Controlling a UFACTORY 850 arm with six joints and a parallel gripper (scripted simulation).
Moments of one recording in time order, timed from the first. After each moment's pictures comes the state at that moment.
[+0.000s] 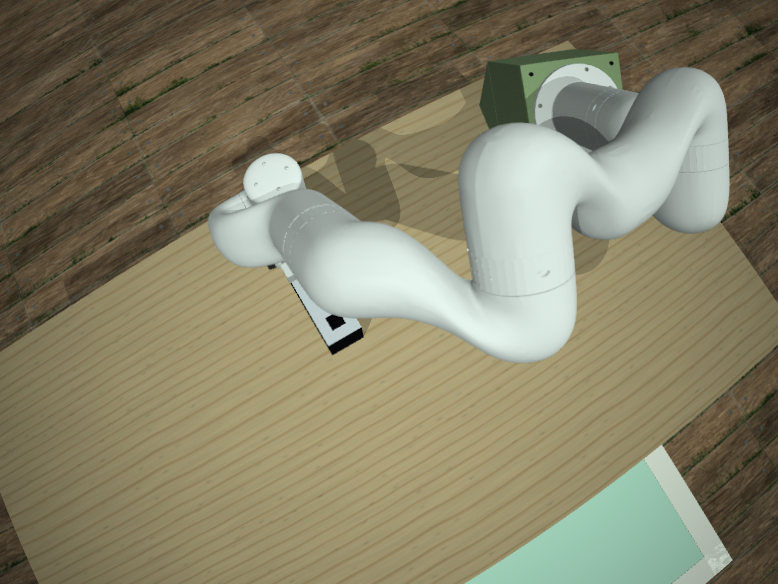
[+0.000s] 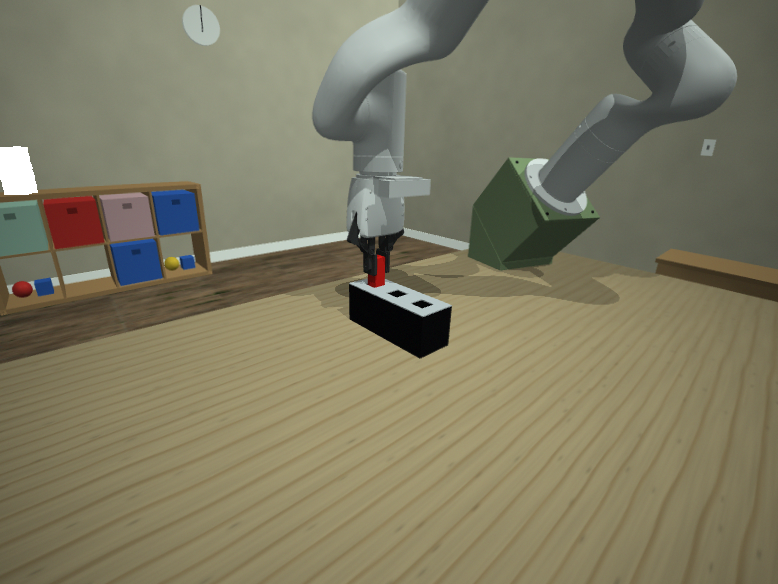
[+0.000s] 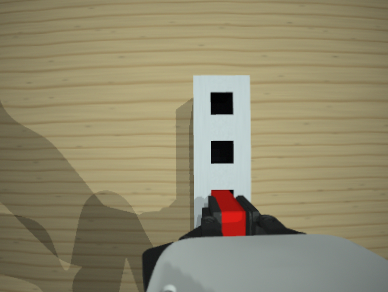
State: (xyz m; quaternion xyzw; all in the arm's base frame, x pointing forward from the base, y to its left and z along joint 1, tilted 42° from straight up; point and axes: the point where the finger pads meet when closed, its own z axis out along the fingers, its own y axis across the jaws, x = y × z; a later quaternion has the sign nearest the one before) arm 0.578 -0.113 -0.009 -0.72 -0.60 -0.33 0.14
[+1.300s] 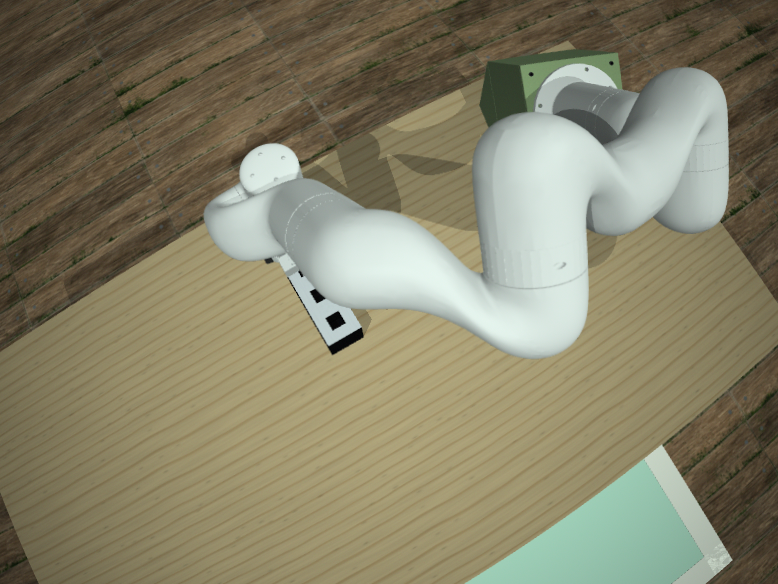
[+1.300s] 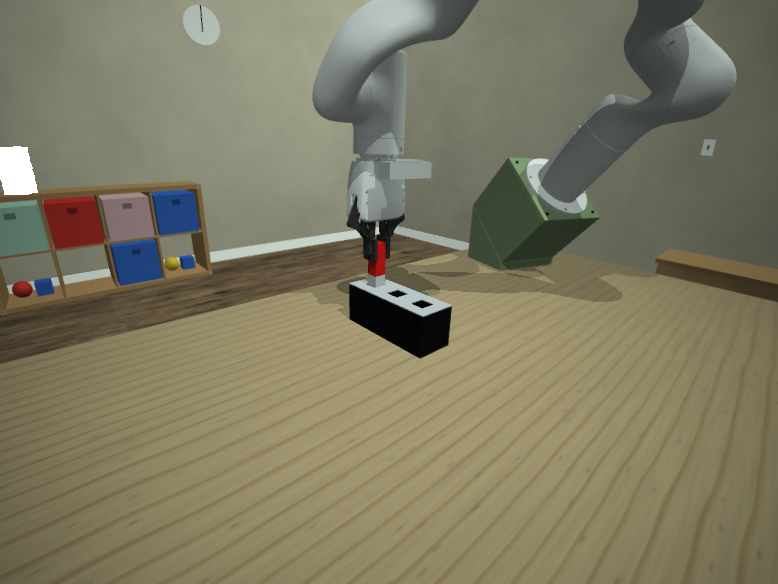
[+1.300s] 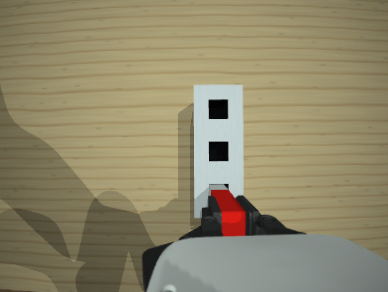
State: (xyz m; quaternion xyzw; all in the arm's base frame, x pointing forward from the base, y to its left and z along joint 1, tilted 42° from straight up) arm 0.570 -0.129 0.011 -0.72 -0.60 -0.33 0.14
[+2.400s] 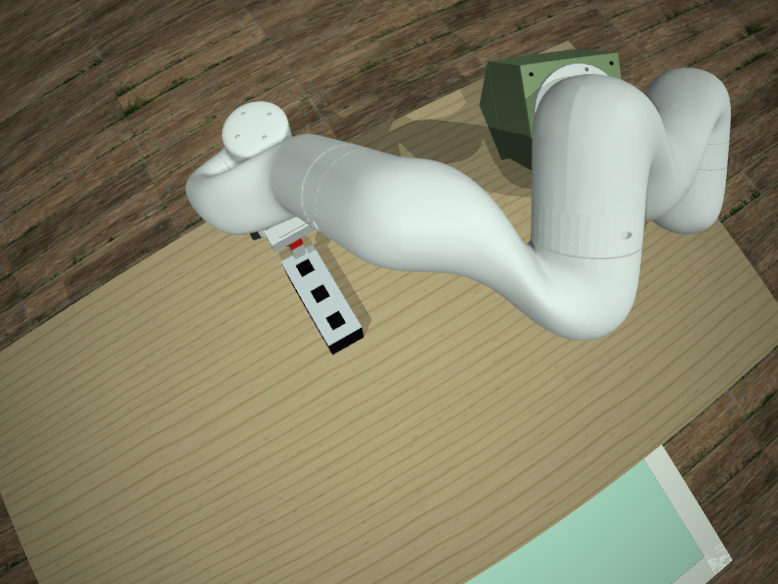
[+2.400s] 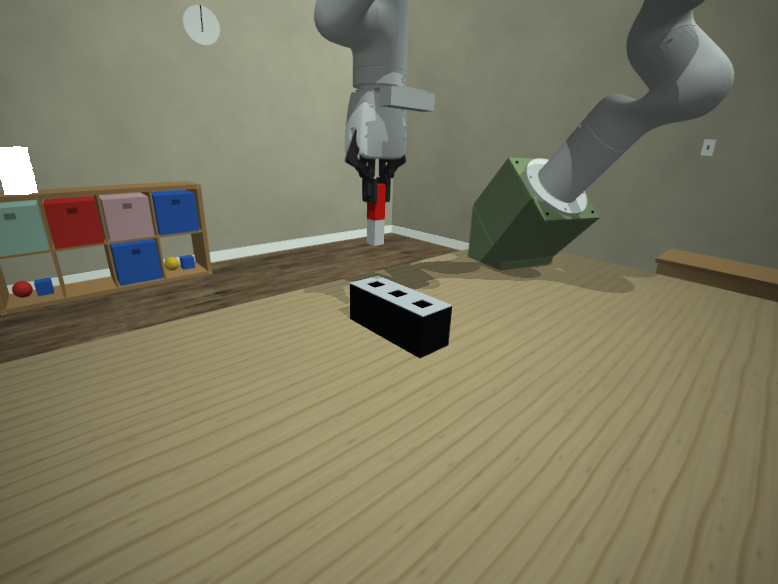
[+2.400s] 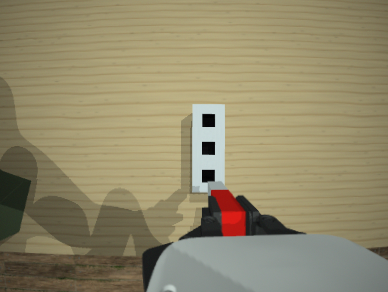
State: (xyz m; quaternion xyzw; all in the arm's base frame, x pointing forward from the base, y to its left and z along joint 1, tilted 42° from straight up) arm 0.539 -0.192 0.086 -0.72 -0.60 -0.33 0.14
